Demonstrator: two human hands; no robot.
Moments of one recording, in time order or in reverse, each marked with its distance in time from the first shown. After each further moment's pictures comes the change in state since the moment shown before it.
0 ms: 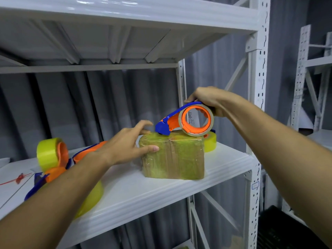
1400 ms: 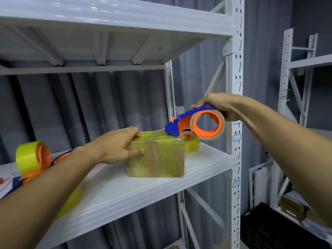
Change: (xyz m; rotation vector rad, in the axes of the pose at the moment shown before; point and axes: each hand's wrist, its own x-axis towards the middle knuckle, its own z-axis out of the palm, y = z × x) left_hand 0.016 0.031 -0.004 0.265 -0.202 0.019; right_hand -0.030 0.048 -0.067 0.086 -0.153 0.060
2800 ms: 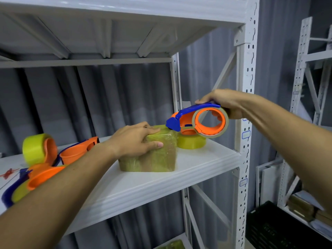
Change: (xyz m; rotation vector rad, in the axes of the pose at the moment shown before) left_hand 0.021 0.030 0.015 0.054 -0.009 -0.126; right_hand 0.024 0.012 0.004 0.109 0.002 -0.022
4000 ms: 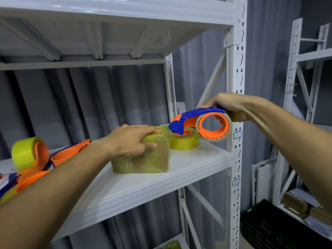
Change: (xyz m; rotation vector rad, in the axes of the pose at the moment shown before) left_hand 0.007 0.017 -0.012 0.062 -0.064 0.050; right_hand -0.017 0.015 -0.028 -0.041 -0.091 0.080
